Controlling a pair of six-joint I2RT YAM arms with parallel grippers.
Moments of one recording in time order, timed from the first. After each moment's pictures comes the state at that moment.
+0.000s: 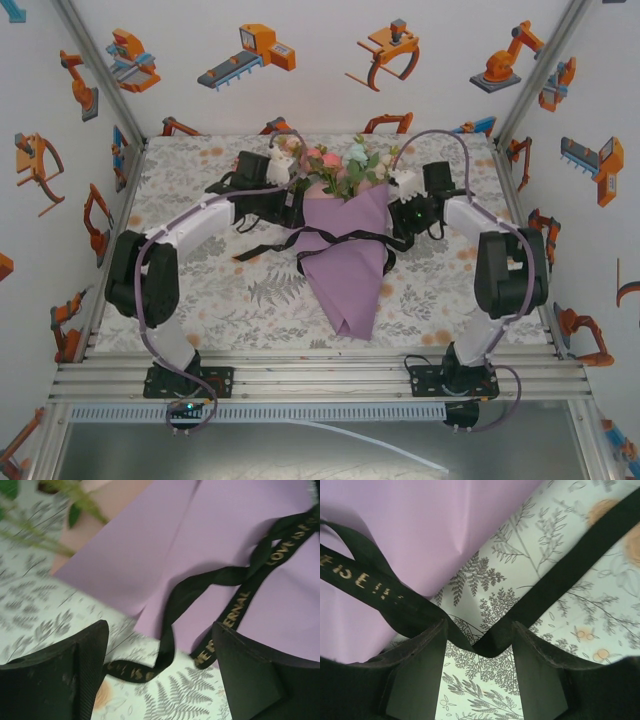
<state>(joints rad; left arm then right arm) -0.50 1.76 1.31 -0.36 0.30 -0.02 0.14 1.78 1.17 -0.48 -0.39 -0.43</state>
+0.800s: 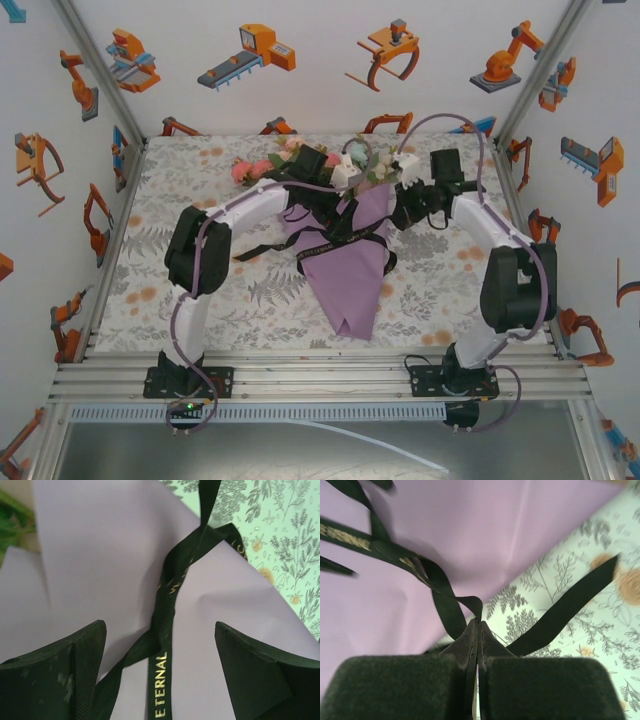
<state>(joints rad) -0.68 2.14 1.73 -0.48 0.56 0.20 0.13 1.64 1.22 -0.48 -0.56 -0.37</state>
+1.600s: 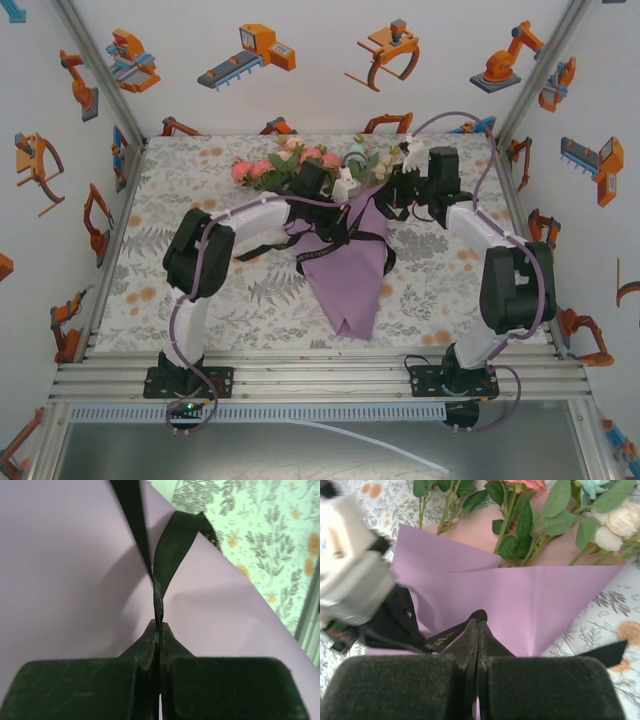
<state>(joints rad) -0.70 2.07 1.53 -0.32 0.64 0.09 0.17 1.66 1.11 0.03 -0.64 0.09</state>
